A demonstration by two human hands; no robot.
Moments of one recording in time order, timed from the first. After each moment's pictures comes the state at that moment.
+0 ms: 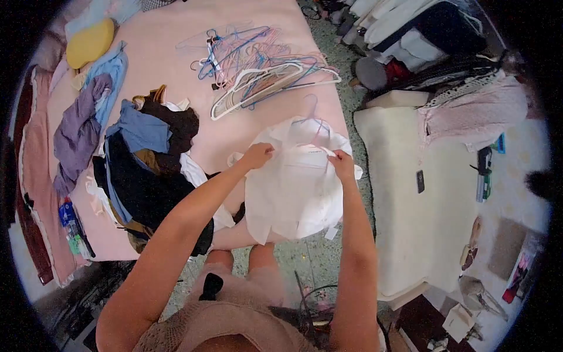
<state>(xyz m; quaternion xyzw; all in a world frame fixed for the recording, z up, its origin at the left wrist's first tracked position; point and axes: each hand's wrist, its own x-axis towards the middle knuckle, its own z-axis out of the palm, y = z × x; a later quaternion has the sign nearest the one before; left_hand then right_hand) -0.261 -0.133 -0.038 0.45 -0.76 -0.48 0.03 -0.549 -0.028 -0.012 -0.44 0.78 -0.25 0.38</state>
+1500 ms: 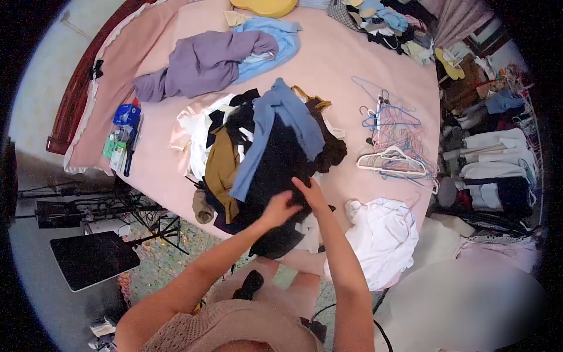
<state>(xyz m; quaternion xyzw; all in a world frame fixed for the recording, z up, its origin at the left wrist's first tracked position) 0.060 -0.023 0.093 0.64 -0.55 -0.42 0.33 -0.060 -0.104 0.072 -0.41 0.54 -0.20 0.70</state>
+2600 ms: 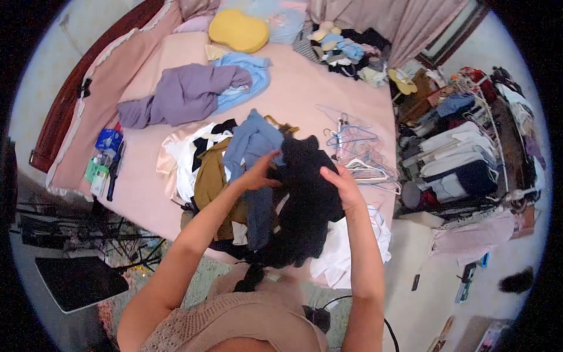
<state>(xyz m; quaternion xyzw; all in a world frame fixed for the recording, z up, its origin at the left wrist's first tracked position) 0.139 -0.120 0.144 0.42 -0.72 -0.34 0.43 -0.109 -0.115 0.303 -0.42 0.41 -0.36 0.73</state>
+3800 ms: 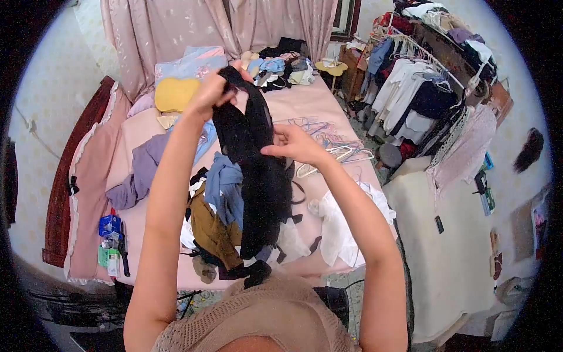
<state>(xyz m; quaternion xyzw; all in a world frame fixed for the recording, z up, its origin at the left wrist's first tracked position) 0.070 -0.145 0.497 0.33 -0.67 -0.52 0.41 -0.131 -0.086 0.398 -0.73 0.39 -0.30 0.47</state>
